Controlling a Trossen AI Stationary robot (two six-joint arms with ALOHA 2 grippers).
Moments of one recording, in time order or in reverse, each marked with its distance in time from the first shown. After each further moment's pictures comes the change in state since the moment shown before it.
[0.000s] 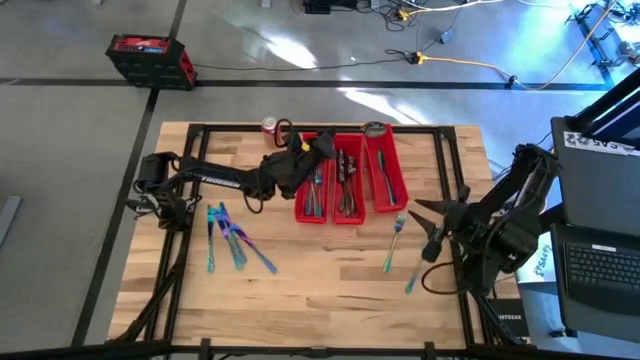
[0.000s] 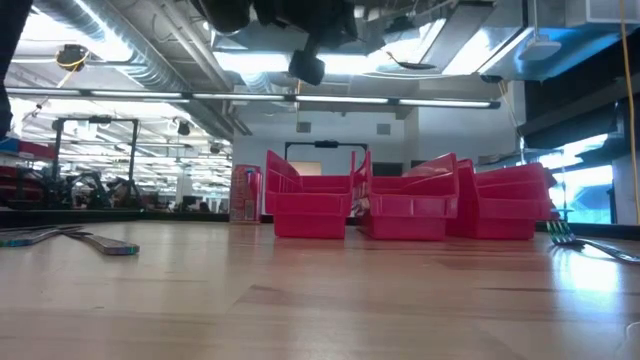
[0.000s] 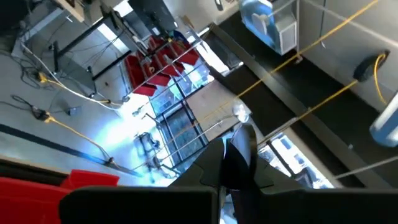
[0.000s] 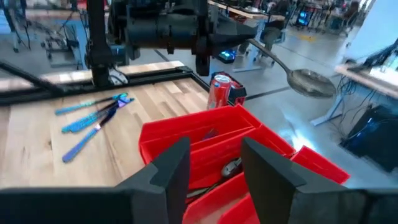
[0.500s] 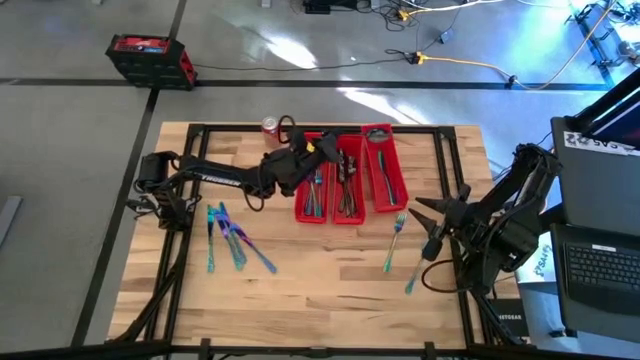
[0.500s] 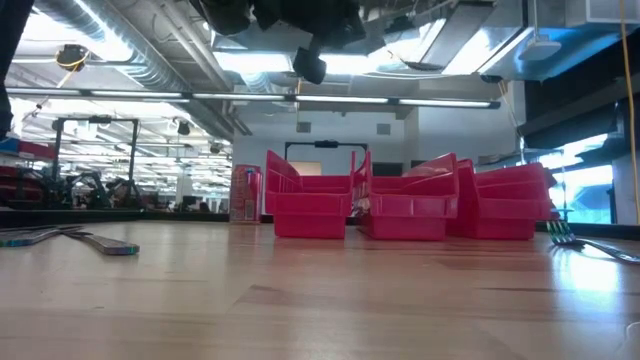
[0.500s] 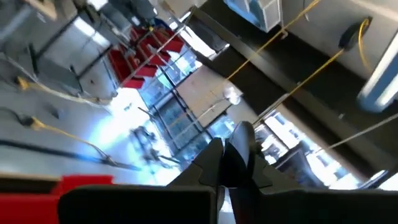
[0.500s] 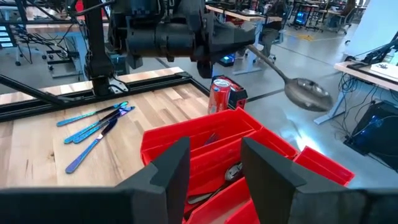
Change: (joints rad) left arm 0.004 0.000 0.000 -0.012 0.098 0.200; right arm -0.002 -0.001 0.000 0.001 0.021 0.029
